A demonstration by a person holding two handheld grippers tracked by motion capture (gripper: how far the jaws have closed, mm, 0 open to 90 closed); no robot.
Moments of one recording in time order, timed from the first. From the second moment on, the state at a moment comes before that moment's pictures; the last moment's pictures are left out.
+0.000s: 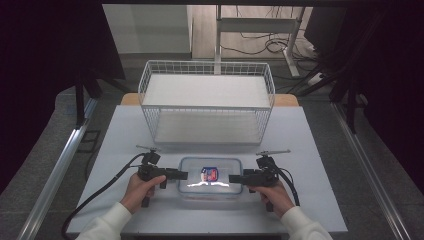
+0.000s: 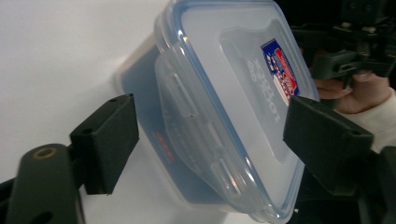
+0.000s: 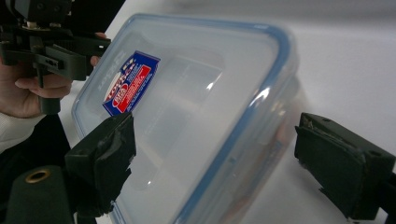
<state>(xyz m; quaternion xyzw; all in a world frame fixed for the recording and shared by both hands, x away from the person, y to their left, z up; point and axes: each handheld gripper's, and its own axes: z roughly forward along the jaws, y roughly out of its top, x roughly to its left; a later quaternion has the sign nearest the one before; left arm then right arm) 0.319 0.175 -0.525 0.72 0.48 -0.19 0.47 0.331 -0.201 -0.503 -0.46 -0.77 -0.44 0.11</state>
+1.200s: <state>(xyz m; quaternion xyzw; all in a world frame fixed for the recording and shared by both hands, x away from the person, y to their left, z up) 0.290 0.176 -0.501 0.72 0.47 -0.16 0.48 0.303 -0.216 -0.484 -0.49 -0.73 -0.46 0.11</state>
